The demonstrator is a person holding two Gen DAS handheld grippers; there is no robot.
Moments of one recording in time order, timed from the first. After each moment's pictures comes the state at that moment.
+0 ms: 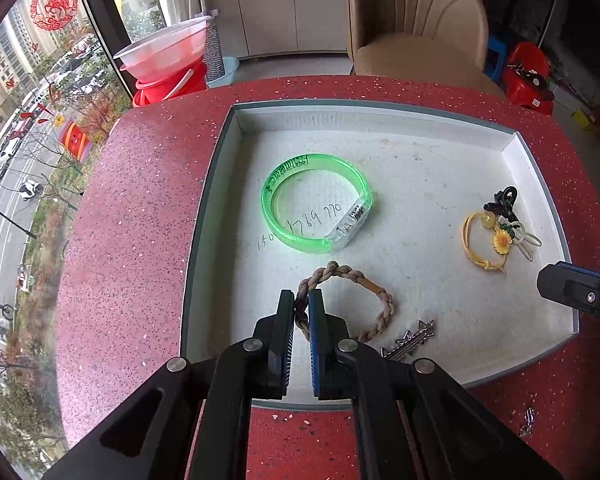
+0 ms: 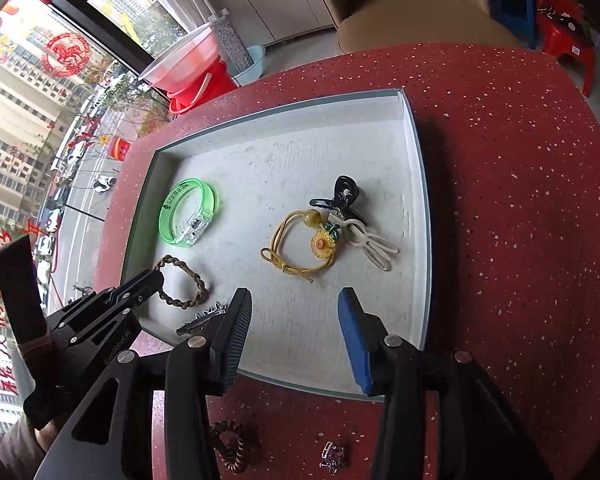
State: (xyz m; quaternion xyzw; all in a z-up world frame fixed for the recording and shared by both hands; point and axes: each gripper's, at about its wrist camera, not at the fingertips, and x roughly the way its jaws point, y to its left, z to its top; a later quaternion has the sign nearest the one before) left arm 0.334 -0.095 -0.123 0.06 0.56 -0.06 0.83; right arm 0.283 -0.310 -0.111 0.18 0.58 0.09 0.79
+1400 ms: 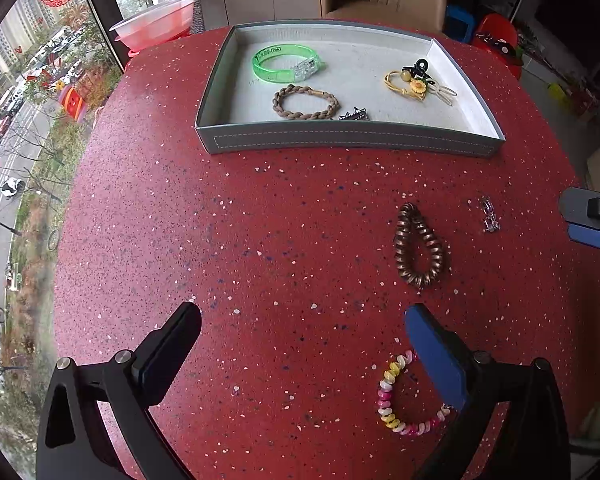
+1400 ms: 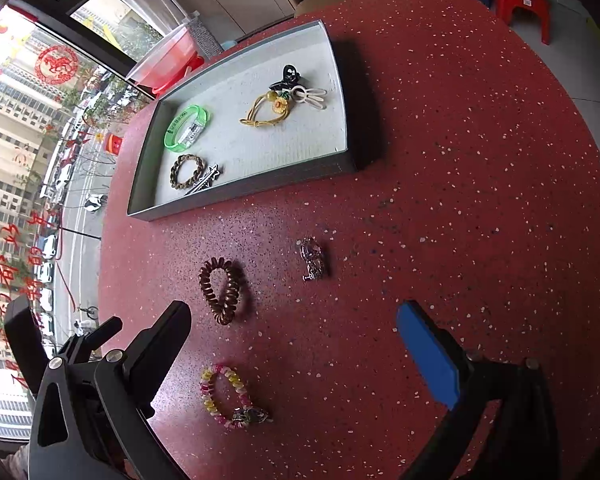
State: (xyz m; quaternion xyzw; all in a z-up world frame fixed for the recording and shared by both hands) left arm 0.162 -0.062 -0.121 0.06 0.59 -0.10 0.80; right arm 0.133 -0.319 -0.105 0.22 0.60 0.04 0.76
